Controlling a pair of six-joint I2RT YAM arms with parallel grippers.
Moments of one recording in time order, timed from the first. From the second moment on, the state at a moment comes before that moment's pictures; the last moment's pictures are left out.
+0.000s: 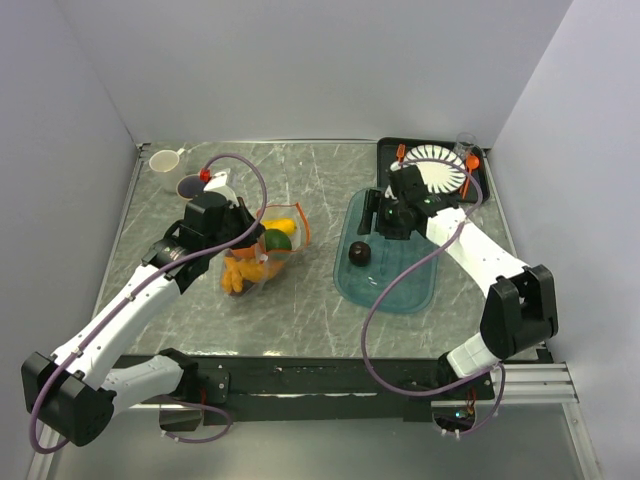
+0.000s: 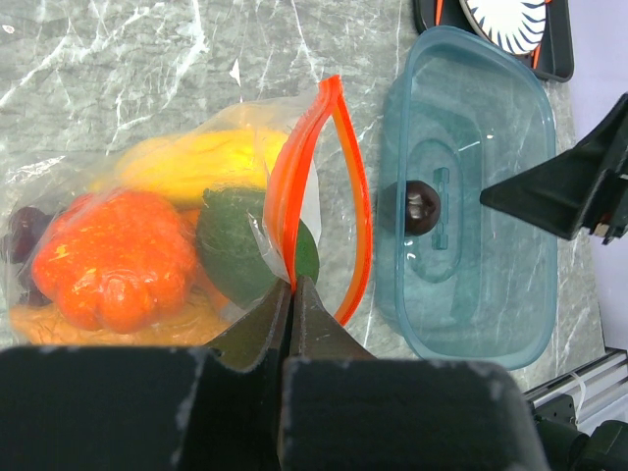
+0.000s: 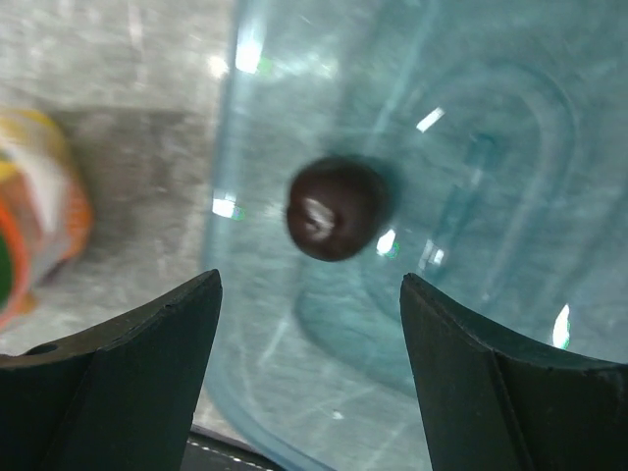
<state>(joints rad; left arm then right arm) -0.49 1.07 0.97 -0.39 -0.02 -0.60 0.37 1.51 1.21 -0.62 -0.08 0.47</state>
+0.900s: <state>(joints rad) -0.49 1.07 0.97 -0.38 -0.02 -0.60 0.35 1.63 1.17 -0.60 -0.15 0.47</state>
